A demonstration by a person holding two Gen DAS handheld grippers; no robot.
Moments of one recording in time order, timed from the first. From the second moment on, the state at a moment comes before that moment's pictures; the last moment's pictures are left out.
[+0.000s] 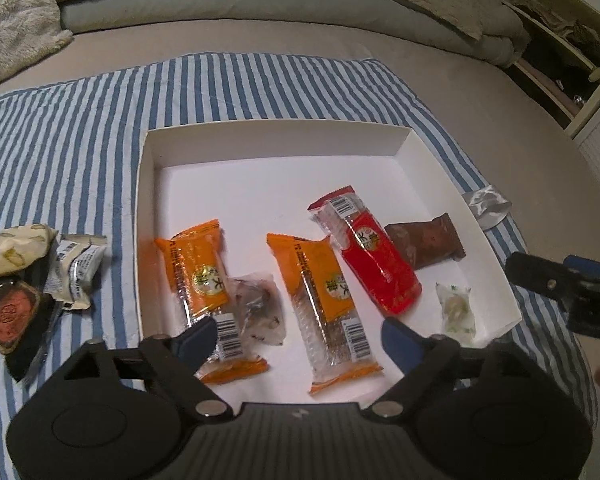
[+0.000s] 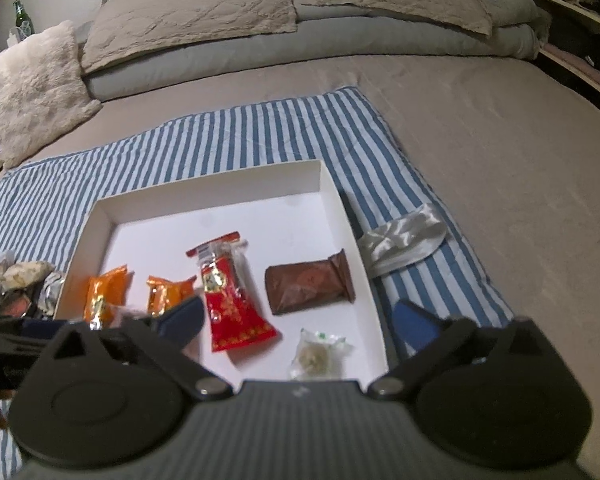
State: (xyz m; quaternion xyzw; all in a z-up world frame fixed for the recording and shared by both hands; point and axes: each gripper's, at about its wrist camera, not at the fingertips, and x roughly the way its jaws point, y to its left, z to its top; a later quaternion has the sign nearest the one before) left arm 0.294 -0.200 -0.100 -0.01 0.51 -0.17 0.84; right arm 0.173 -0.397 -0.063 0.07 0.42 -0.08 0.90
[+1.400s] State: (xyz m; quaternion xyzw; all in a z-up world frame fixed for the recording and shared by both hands) left arm 0.280 -0.046 -0.061 -0.04 0.46 -0.07 0.89; right arm 0.173 -0.324 -0.044 0.06 0.40 -0.02 0.91
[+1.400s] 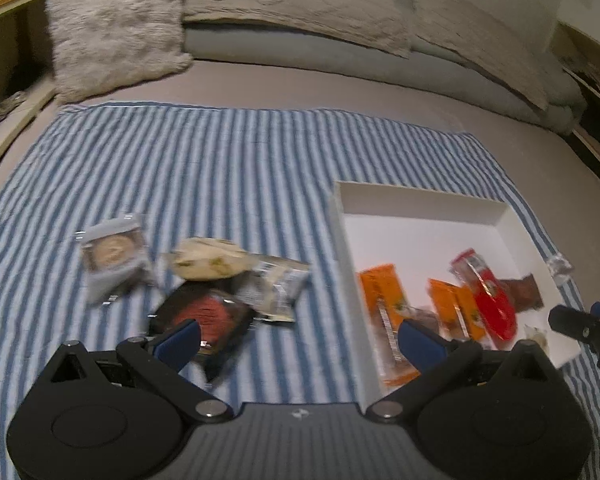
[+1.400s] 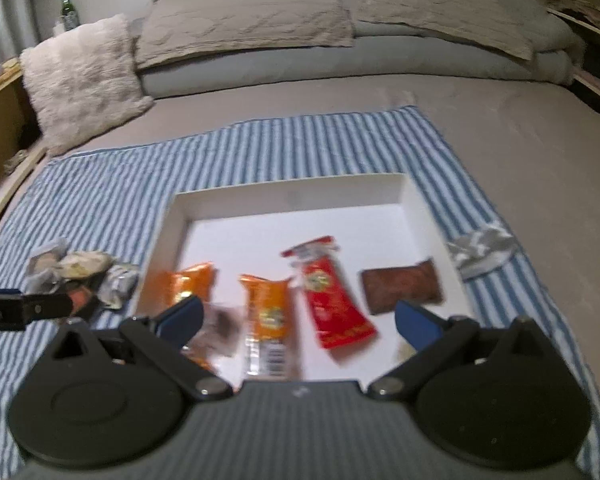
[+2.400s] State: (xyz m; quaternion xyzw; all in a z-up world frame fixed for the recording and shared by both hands) left arm 0.319 0.087 -0.075 -0.09 0.41 0.10 0.90; right arm 0.250 -0.175 -0.053 0.04 0.41 0.14 0.90
